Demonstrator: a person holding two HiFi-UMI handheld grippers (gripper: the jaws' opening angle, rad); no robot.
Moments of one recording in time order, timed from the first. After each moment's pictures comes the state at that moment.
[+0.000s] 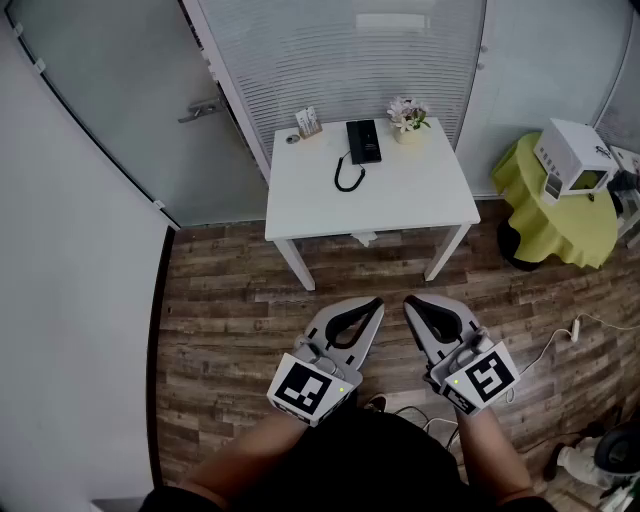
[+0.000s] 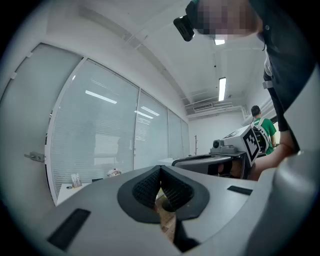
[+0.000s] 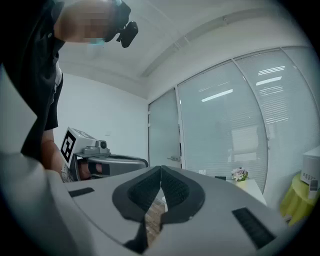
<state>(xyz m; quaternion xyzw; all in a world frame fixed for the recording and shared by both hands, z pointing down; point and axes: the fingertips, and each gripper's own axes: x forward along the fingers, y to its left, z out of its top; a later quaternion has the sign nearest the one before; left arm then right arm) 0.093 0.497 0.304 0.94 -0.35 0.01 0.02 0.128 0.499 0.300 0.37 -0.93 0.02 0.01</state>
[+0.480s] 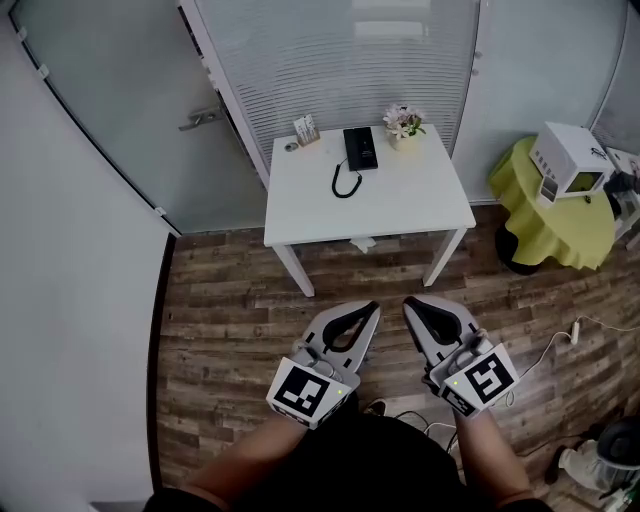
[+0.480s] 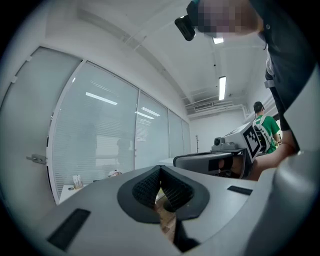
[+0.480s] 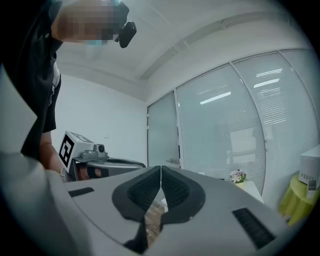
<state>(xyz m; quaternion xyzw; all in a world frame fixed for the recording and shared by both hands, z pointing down) 0.099 0.510 0.300 0.93 -0.36 0.02 0.01 0.140 0.511 0.288 0.37 -0.93 0.02 -0.01</state>
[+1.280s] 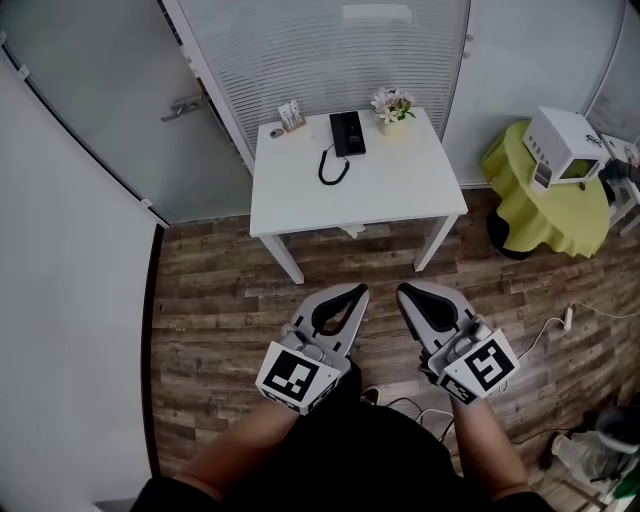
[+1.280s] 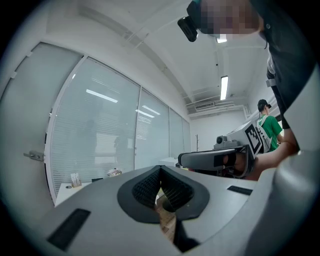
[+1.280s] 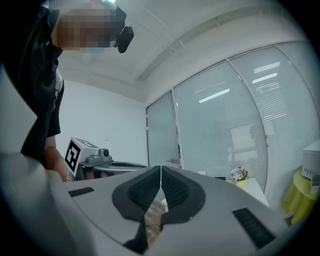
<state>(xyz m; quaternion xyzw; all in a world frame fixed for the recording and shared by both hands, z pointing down) 0.106 0.480 0.310 0.94 -0.35 0.03 0.02 0.151 0.488 0.289 0.36 -0.93 0.03 -0.02</state>
